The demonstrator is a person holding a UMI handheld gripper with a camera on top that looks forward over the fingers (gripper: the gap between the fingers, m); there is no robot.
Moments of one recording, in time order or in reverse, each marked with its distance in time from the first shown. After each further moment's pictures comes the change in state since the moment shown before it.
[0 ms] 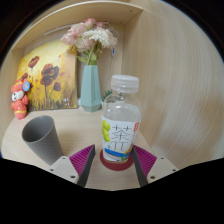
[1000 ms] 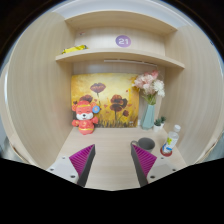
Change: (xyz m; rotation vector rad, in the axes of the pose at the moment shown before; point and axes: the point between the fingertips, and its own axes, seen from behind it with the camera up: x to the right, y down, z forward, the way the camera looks) arm -0.282 -0.098 -0.284 0.076 -0.186 -0.035
